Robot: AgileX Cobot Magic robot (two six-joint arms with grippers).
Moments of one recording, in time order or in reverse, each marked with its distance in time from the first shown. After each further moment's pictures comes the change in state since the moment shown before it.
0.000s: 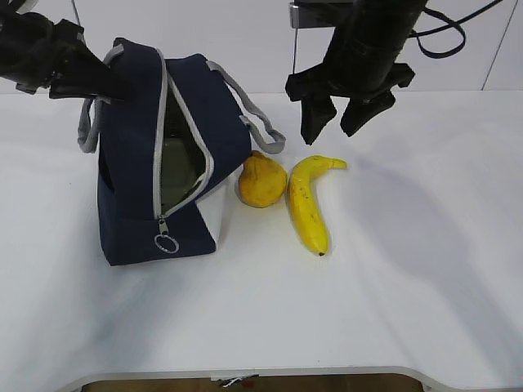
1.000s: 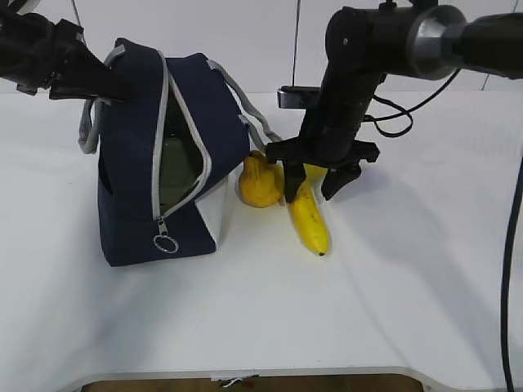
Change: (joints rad) left arm 0.000 0.000 0.000 0.000 0.016 -0.002; right arm 0.000 0.234 0.000 0.044 -0.099 0.149
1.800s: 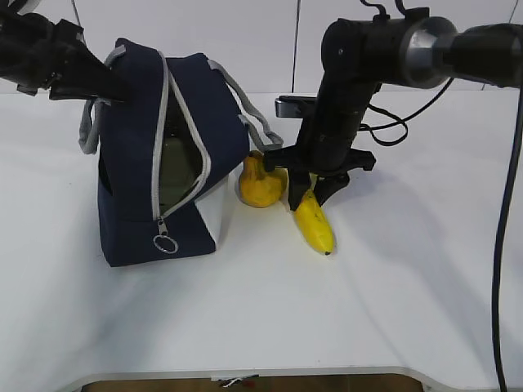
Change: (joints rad) left arm 0.000 0.000 0.000 0.000 0.002 0.000; right arm 0.000 0.027 0.000 0.017 0.002 0.000
